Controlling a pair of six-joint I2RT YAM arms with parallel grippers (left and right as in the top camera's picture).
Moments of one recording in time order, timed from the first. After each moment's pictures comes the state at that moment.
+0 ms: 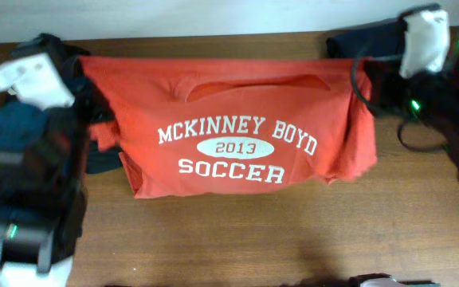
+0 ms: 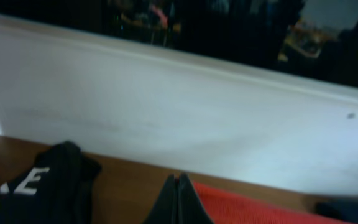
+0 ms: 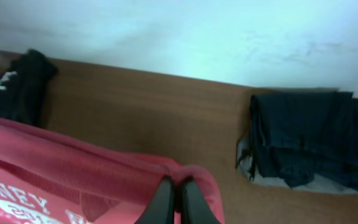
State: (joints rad) left arm -0.13 1.08 1.43 -0.48 -0.20 -0.23; right arm 0.07 1.41 2.03 -1.21 -0.20 -0.04
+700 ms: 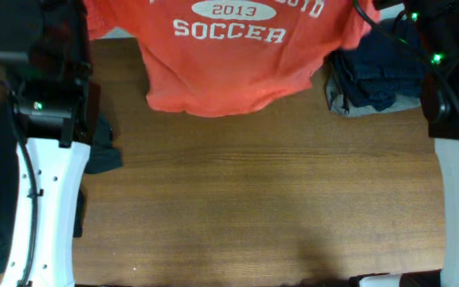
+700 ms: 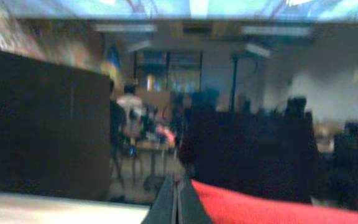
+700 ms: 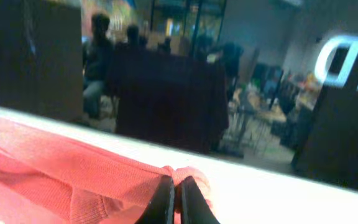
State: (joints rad) left arm -0.13 1.56 1.88 0.06 -0.24 0.04; right arm 0.06 1.55 2.03 -0.39 -0.17 -0.12
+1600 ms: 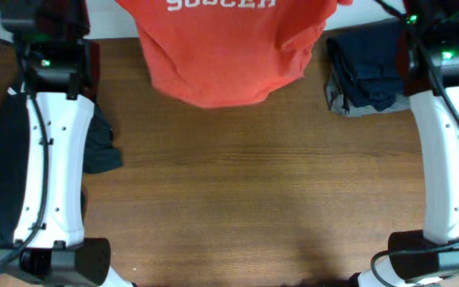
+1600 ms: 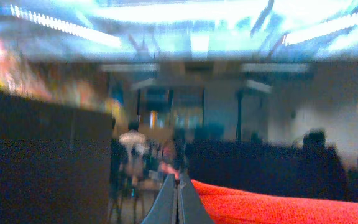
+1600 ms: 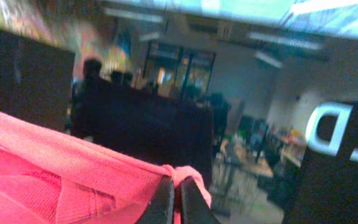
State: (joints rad) left arm -0.08 1.78 2.08 0.29 -0.19 0.07; right arm 0.06 1.74 2.15 -0.04 -0.18 -0.16
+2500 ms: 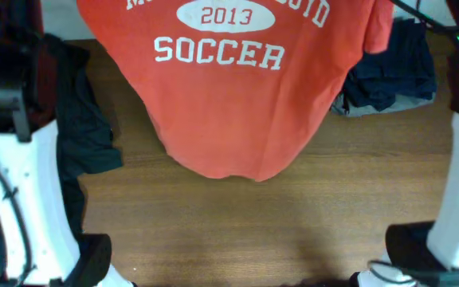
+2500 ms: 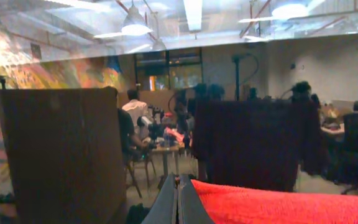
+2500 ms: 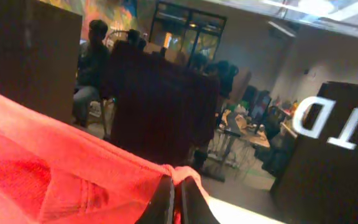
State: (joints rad) left arm -0.08 1.80 2.59 -0.43 -0.17 0.11; right arm 0.05 1.79 2.61 -0.65 -0.19 -0.24
